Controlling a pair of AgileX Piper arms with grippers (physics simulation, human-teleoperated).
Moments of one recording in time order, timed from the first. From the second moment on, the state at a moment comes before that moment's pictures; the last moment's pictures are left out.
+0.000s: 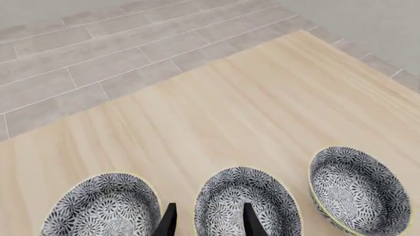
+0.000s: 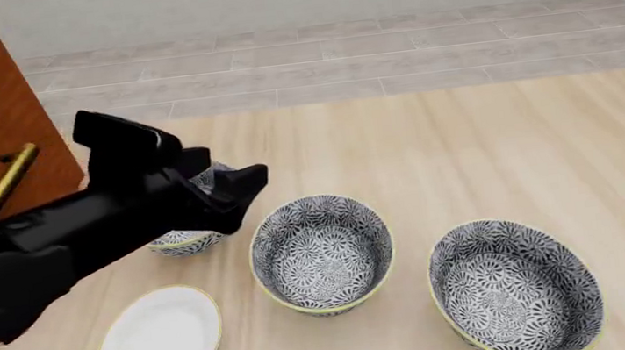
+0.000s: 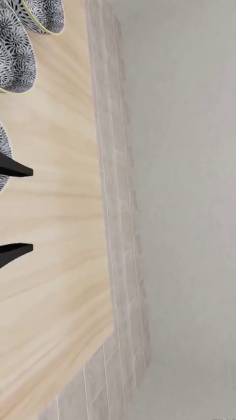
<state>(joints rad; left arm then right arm) -0.64 1.19 -0.58 -0.19 -0.06 -0.03 0.05 0.00 -0.03 0.09</state>
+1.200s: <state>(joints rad) -0.60 1.42 -0.50 -0.32 -0.24 -0.04 0.03 0.00 -0.01 0.10</state>
